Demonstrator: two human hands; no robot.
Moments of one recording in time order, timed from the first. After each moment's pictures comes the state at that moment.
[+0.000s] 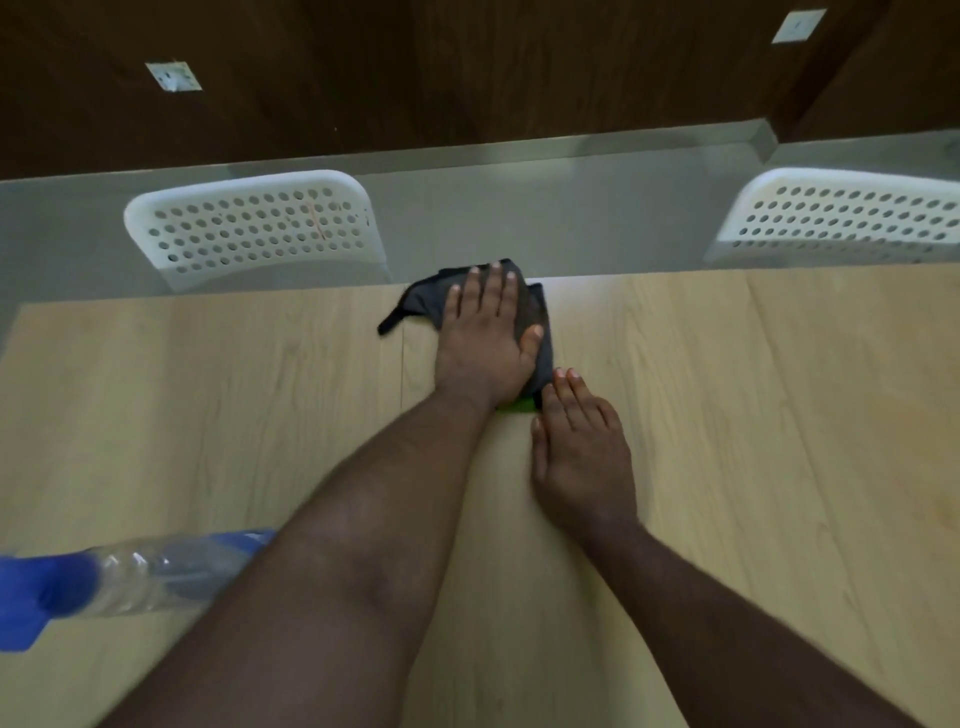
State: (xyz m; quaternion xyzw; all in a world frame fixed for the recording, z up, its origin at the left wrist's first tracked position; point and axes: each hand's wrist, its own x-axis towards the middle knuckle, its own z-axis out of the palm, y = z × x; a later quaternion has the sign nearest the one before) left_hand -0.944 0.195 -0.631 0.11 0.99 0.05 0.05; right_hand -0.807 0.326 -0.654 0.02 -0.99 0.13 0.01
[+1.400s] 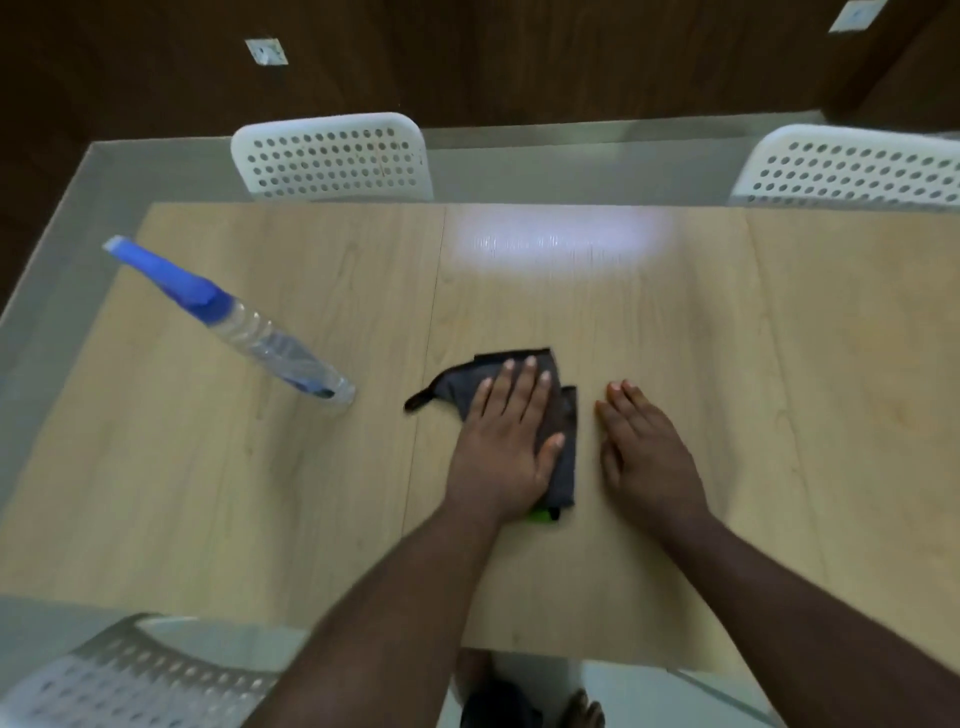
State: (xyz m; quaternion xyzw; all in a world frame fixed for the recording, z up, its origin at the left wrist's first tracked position) left_hand -0.657 0.205 -0.628 0.13 0.99 0.08 0.07; right_hand -0.657 0.419 -0.650 0.13 -0.98 0.16 -0.03
